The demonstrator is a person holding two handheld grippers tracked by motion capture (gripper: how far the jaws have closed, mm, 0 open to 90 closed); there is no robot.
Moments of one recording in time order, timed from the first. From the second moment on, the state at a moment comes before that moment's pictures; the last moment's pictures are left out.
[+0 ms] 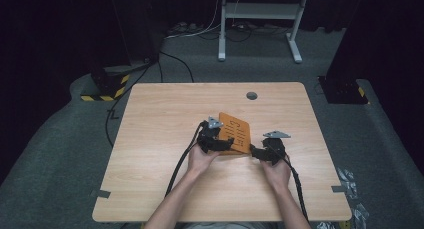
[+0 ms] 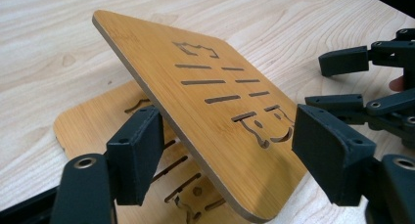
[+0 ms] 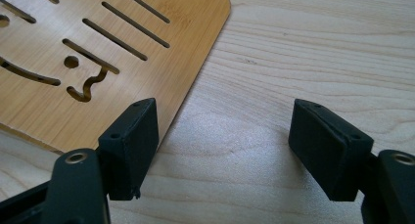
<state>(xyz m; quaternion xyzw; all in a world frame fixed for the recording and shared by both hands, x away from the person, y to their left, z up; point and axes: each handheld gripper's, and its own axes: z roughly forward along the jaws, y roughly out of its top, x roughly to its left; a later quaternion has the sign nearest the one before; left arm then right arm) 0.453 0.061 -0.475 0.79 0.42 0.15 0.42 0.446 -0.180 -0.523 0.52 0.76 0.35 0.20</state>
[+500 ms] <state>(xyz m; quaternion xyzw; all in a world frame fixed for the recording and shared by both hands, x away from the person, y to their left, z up) 0.452 0.052 -0.461 0.78 0.41 0.15 0.44 0.444 -0.173 -0.523 0.51 0.76 0.33 0.23</state>
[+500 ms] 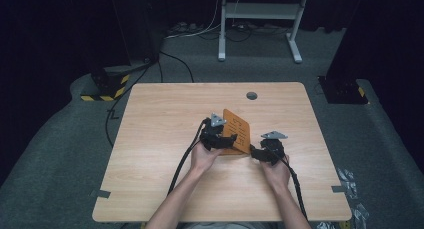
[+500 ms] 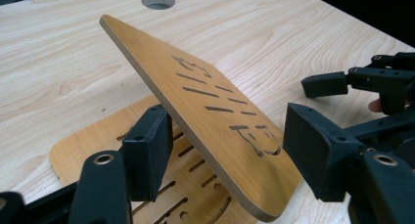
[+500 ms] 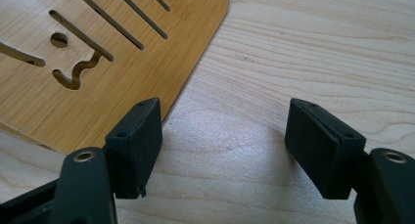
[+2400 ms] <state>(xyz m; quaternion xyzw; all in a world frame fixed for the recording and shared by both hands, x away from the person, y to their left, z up) 0.455 -0.003 -0.446 0.81 0.39 0.18 0.41 0.443 -0.174 -0.523 0.51 0.76 0.33 0.22</state>
